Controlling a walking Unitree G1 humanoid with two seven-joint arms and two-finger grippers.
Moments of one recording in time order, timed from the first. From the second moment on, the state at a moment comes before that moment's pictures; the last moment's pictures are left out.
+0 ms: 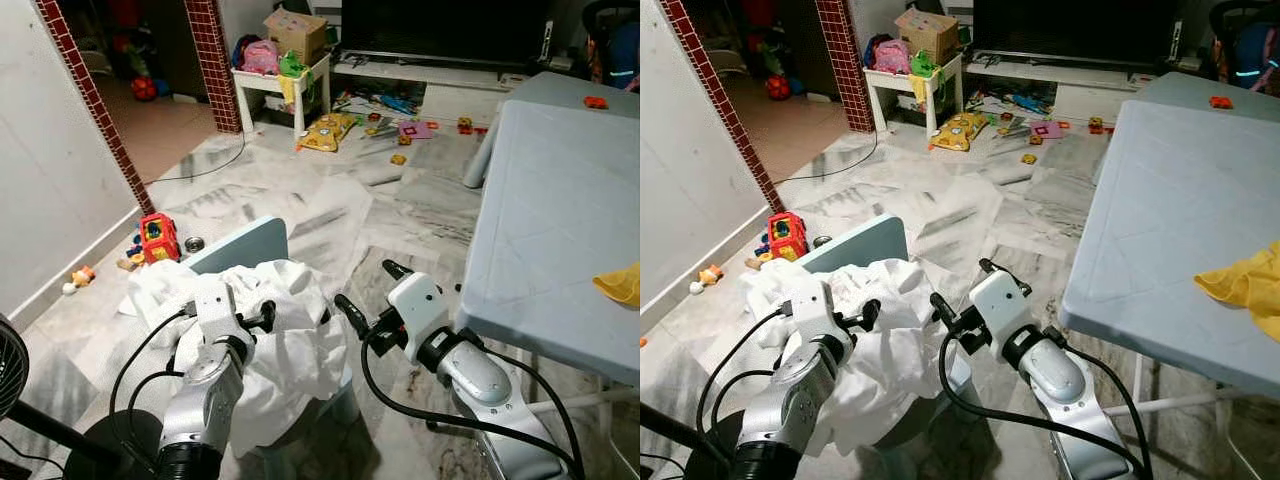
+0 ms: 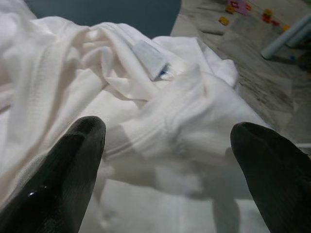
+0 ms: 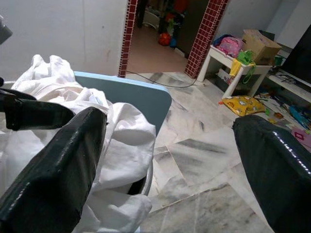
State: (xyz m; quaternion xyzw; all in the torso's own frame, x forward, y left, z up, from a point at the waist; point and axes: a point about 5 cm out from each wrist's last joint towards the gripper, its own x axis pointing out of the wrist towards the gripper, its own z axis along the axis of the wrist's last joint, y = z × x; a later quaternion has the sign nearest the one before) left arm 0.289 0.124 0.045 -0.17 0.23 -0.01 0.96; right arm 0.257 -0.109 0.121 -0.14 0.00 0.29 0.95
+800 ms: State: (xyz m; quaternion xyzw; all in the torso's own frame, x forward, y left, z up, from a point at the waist) left arm 0.283 0.125 0.060 -0.17 0.20 -0.04 0.96; right arm 0.255 -0.107 0.119 -0.14 0.01 0.30 0.95
